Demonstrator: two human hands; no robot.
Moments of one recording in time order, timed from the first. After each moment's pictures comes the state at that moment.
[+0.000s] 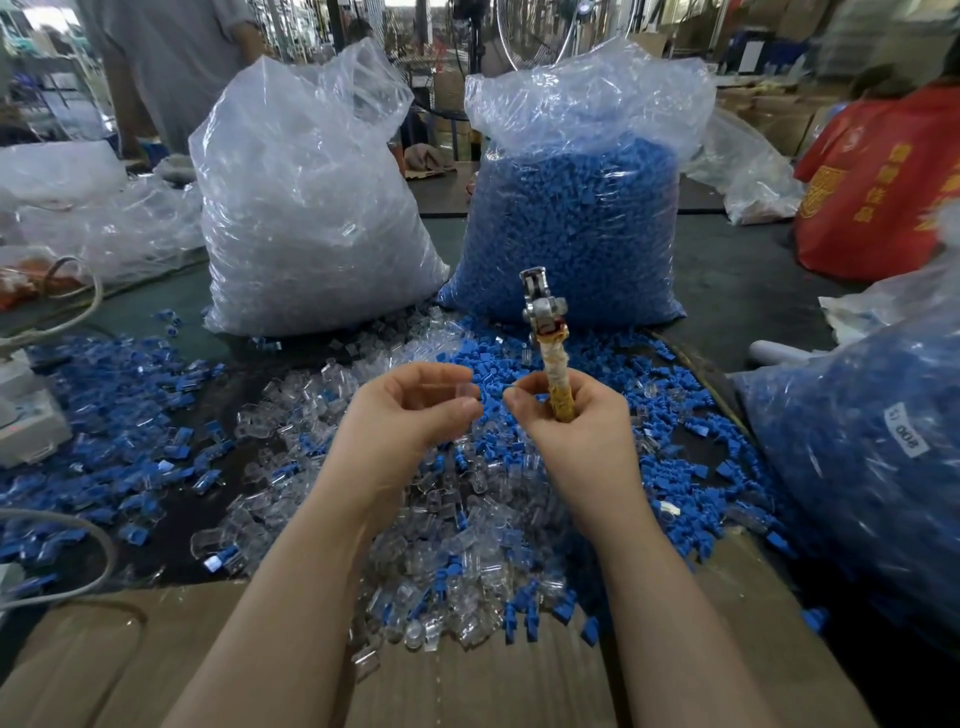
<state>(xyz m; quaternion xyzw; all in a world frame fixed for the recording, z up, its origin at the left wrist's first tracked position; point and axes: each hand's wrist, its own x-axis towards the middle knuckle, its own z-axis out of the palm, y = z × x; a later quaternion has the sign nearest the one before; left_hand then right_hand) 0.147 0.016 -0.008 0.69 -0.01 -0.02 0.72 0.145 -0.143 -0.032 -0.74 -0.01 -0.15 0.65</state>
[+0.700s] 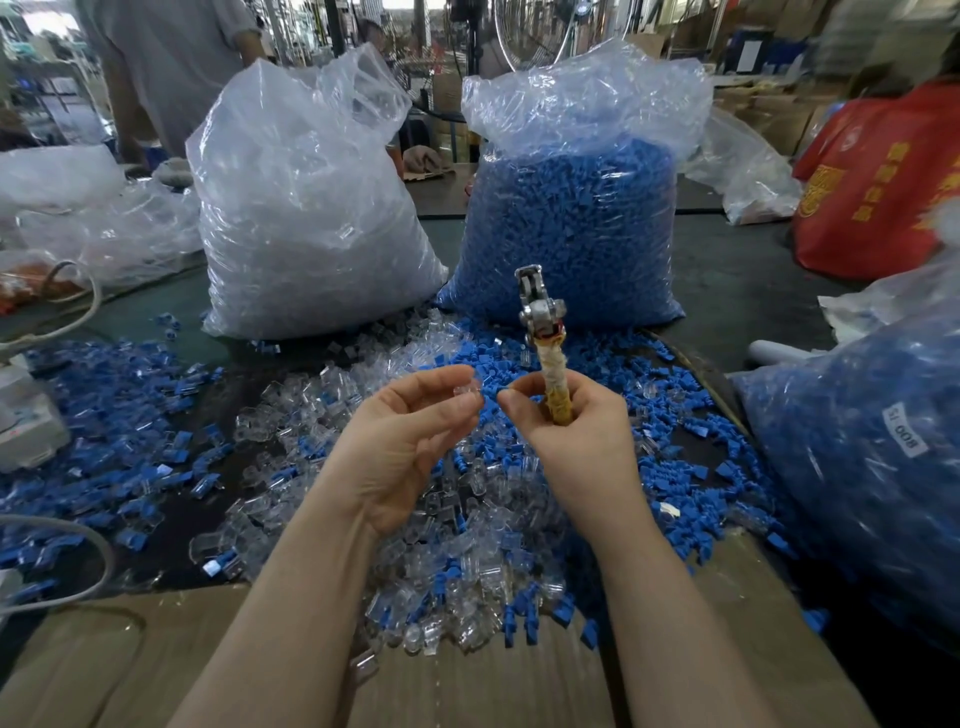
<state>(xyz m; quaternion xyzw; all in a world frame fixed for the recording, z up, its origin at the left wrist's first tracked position) 0.147 0.016 -0.011 0.49 0.02 -0.10 0.87 0.143 -0.142 -0.030 -0.74 -0.04 -0.15 0.66</state>
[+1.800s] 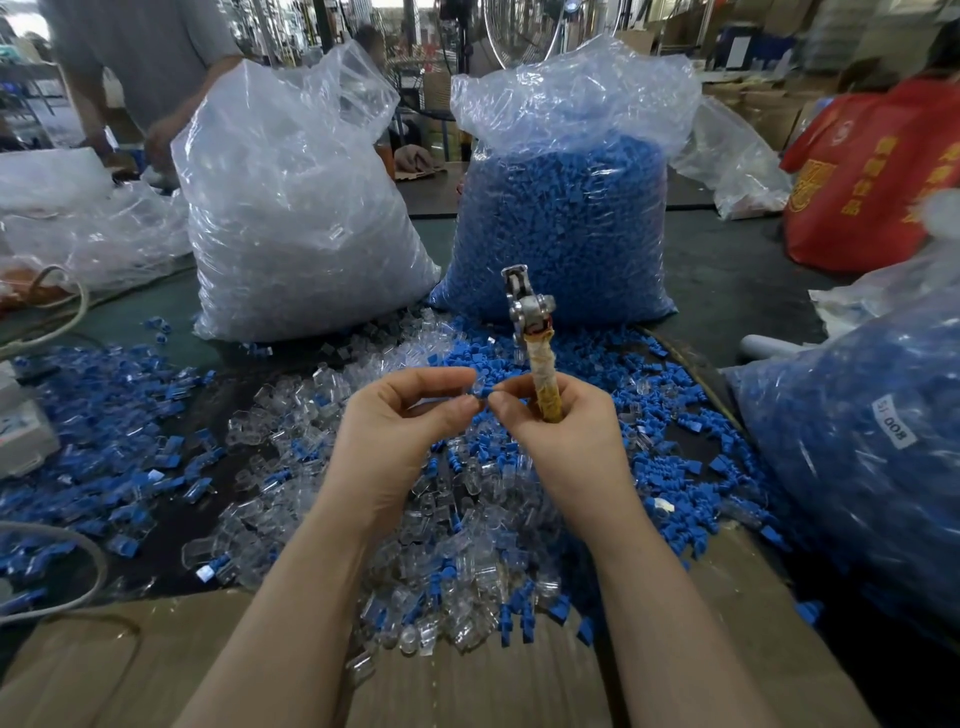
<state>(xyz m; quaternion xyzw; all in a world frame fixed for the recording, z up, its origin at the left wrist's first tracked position) 0.141 0.007 -0.011 0.68 -0.05 0.02 0.74 0.140 -0.143 -0.027 -0.72 -0.03 -0.11 0.68</state>
